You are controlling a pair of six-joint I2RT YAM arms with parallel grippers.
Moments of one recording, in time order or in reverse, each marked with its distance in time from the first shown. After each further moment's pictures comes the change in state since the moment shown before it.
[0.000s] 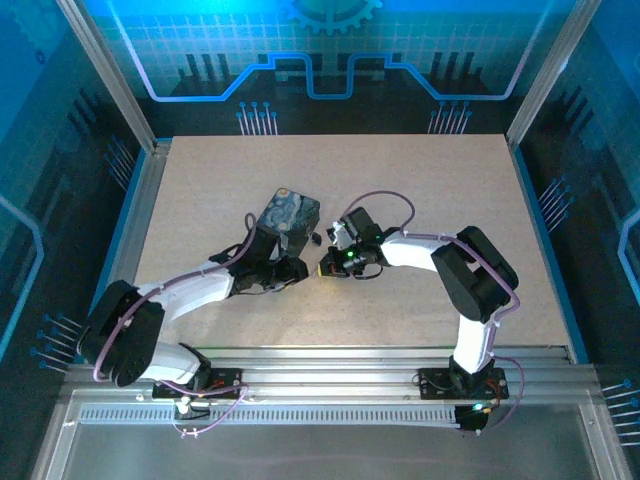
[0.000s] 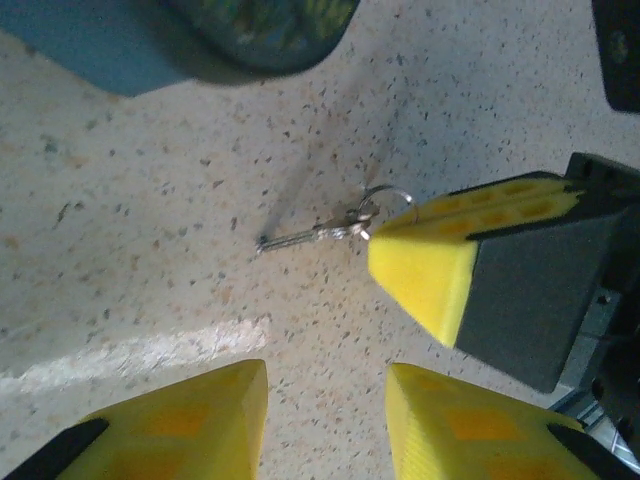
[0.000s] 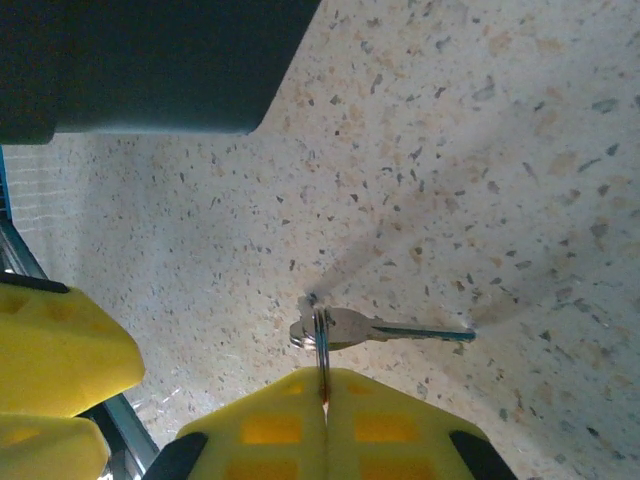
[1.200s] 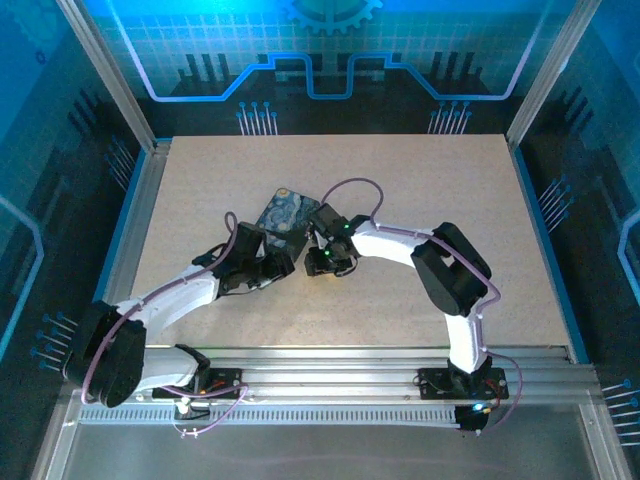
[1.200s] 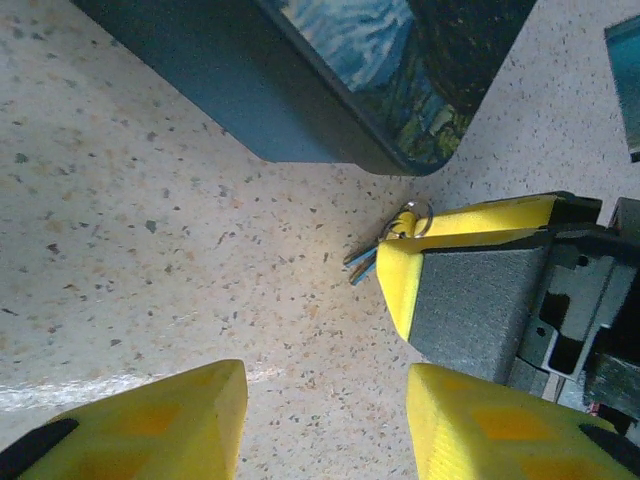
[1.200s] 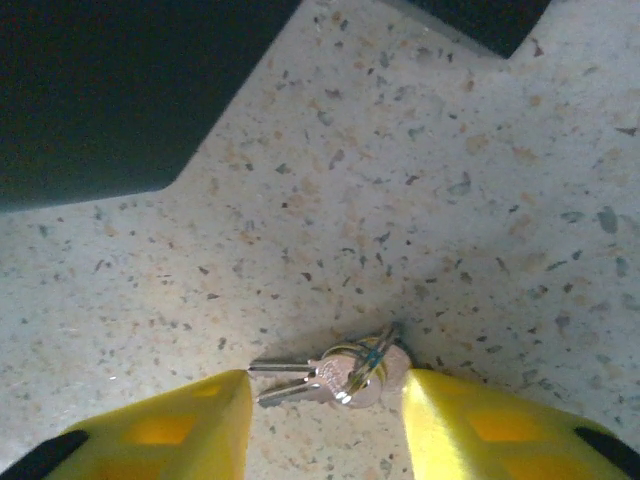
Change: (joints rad) left arm 0.082 -0.142 -0.029 -0.126 -0.097 0.008; right arm 0.130 0.143 0.316 -0.372 0.385 -0.082
